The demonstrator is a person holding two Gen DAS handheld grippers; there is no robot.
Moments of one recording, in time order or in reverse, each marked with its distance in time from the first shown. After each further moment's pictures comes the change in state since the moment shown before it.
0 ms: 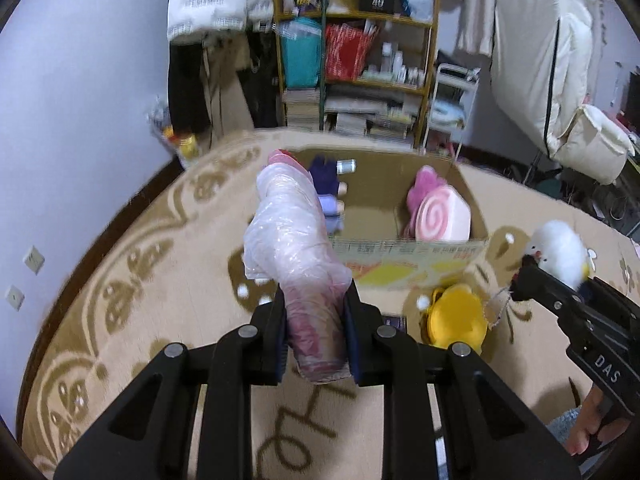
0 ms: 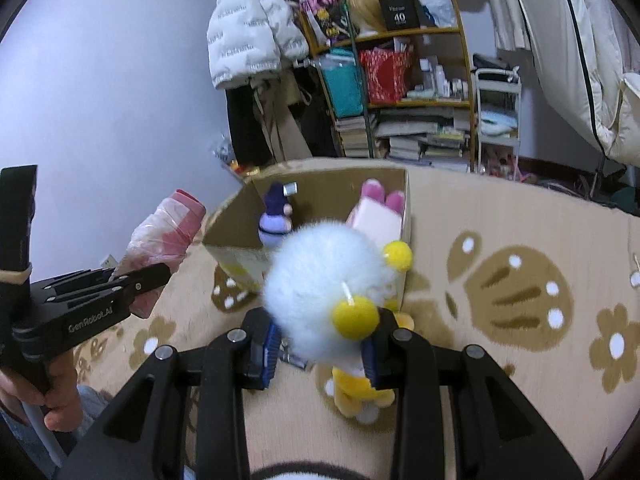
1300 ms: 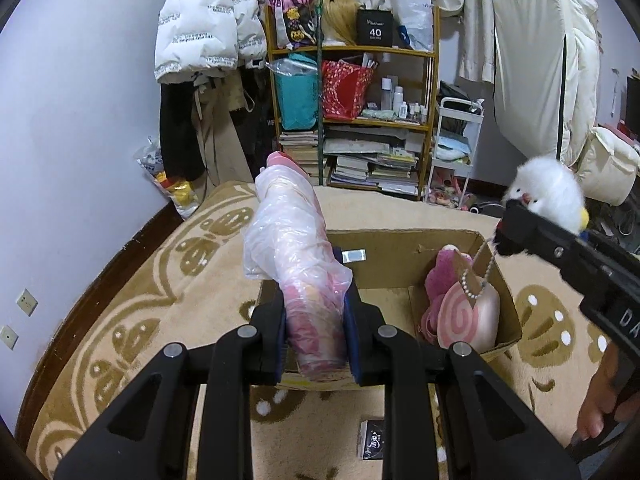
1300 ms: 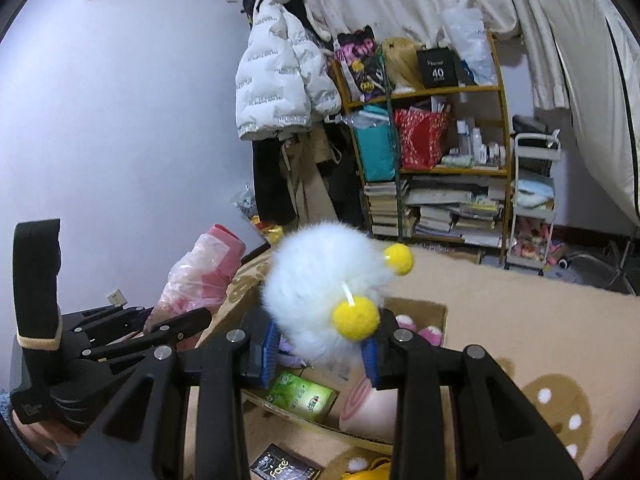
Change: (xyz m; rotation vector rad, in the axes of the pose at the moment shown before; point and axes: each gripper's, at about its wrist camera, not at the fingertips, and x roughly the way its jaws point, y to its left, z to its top) left arm 0.062 -0.004 0.064 0.023 -0.117 0.004; right arm 0.069 0.002 0.080 -0.086 -0.164 0.090
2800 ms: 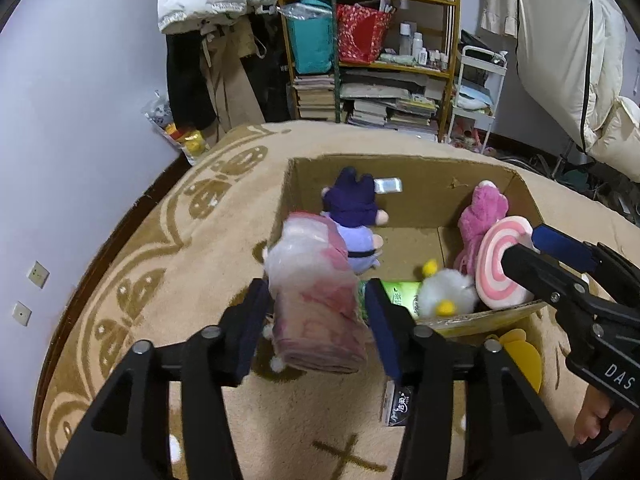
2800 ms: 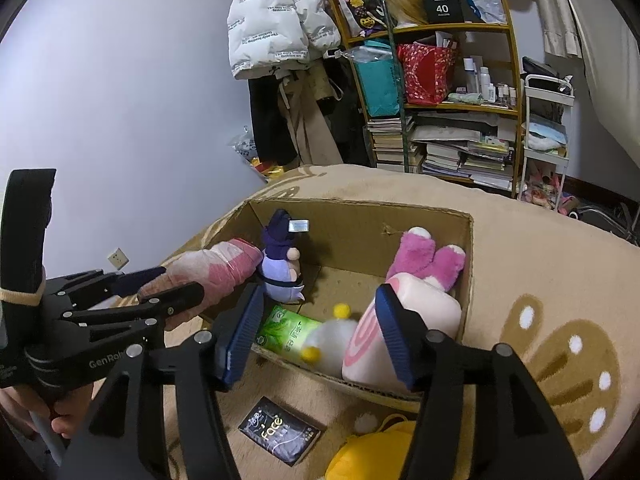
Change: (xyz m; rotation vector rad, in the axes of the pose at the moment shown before) left arm 0.025 0.007 -0.020 0.002 0.185 0.067; right arm 0.030 -0.012 -0.043 0.024 0.192 0.016
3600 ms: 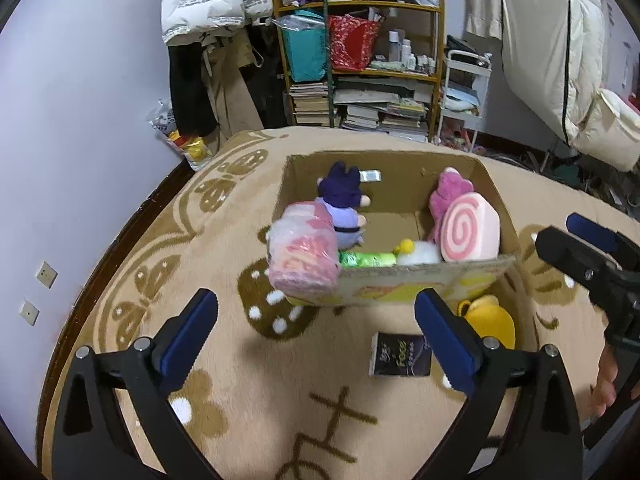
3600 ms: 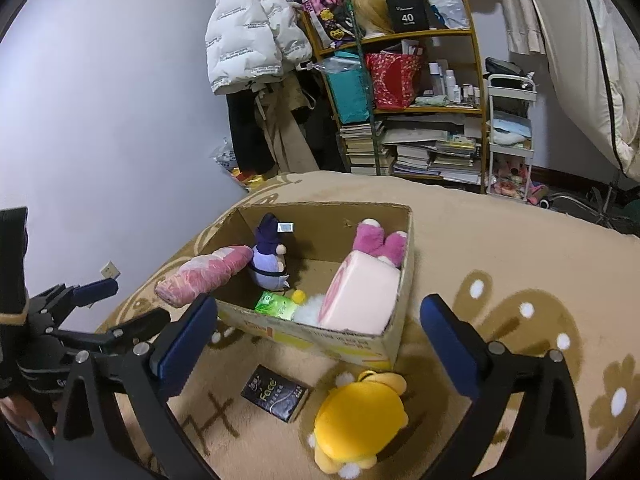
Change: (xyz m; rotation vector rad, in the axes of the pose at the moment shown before) left arm -0.059 -0.007 -0.027 0.025 -0.007 -0.011; right arm -0.067 -0.008 -0.013 0.067 -0.022 -0.076
